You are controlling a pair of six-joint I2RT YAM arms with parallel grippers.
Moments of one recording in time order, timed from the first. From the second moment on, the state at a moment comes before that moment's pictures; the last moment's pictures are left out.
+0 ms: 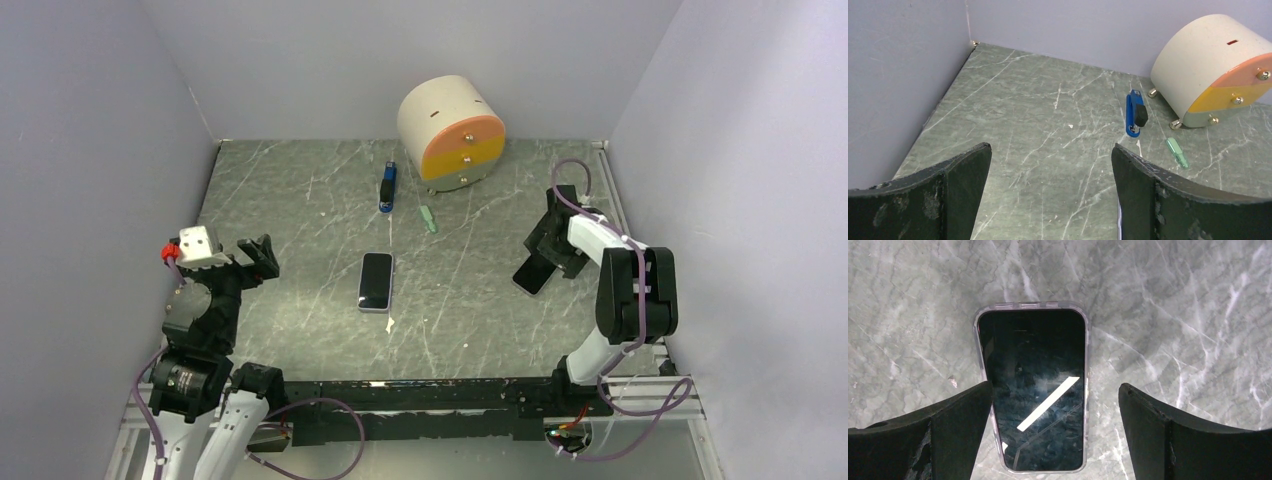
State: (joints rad) left arm -0.21 0.31 0.74 -0.44 -0.33 -0.20; right arm 0.02 1.64 0.99 -0.59 0.28 0.73
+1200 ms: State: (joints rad) left arm -0.21 0.31 0.74 -0.43 -0.31 -0.18; right arm 0.02 1.71 1.01 -0.53 0.15 0.62
